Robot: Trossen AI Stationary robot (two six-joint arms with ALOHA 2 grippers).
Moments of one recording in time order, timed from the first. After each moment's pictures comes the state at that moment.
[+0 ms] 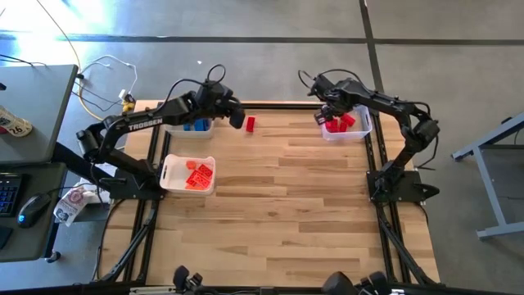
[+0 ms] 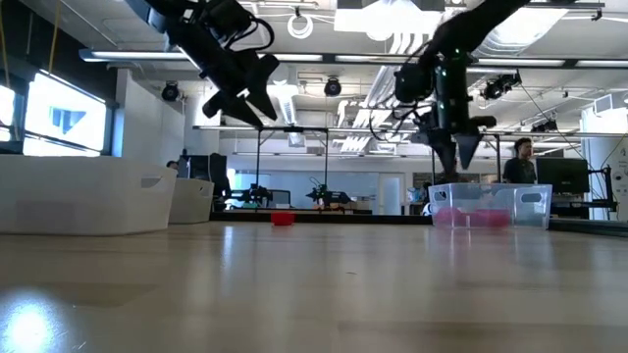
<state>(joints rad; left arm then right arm) 0.70 1.42 1.04 -0.27 -0.08 -0.28 -0.78 1.66 1.28 -1.04 0.36 0.35</state>
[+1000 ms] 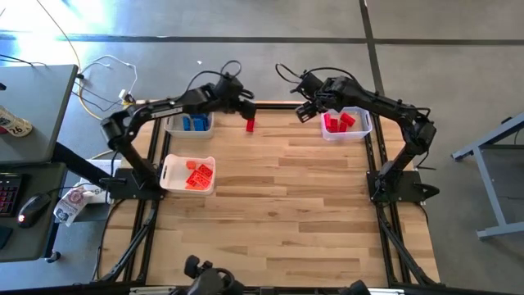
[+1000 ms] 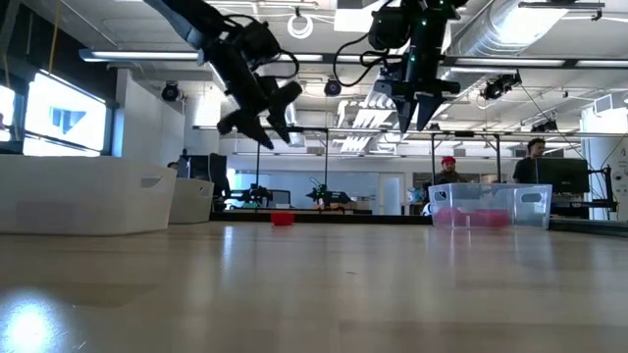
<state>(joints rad) 0.73 1.65 1.26 -0.40 -0.11 -0.41 -0.56 1.66 1.55 -1.09 0.37 0.39</state>
